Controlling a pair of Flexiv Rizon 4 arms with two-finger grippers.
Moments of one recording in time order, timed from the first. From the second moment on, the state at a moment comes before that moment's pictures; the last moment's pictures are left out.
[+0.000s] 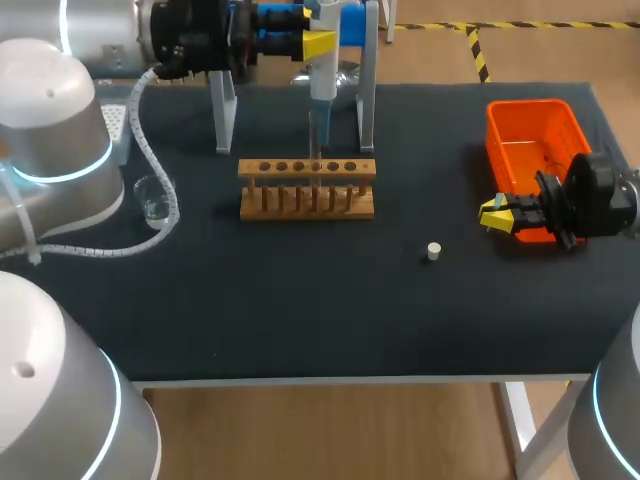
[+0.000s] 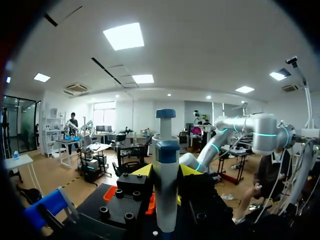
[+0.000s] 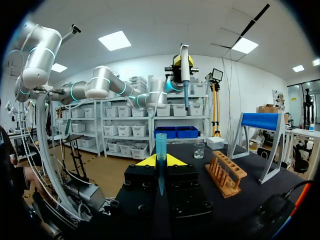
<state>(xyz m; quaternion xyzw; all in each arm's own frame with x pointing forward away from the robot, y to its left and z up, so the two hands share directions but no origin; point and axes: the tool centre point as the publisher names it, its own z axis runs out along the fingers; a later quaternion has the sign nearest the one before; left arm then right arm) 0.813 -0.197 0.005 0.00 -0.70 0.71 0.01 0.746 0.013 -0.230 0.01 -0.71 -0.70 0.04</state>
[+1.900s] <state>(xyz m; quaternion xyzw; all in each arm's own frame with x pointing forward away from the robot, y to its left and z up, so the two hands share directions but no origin) 0.813 -0.210 0.009 -0.02 -0.70 0.71 0.02 0.746 0.013 -0.230 0.01 -0.71 -0.70 0.04</state>
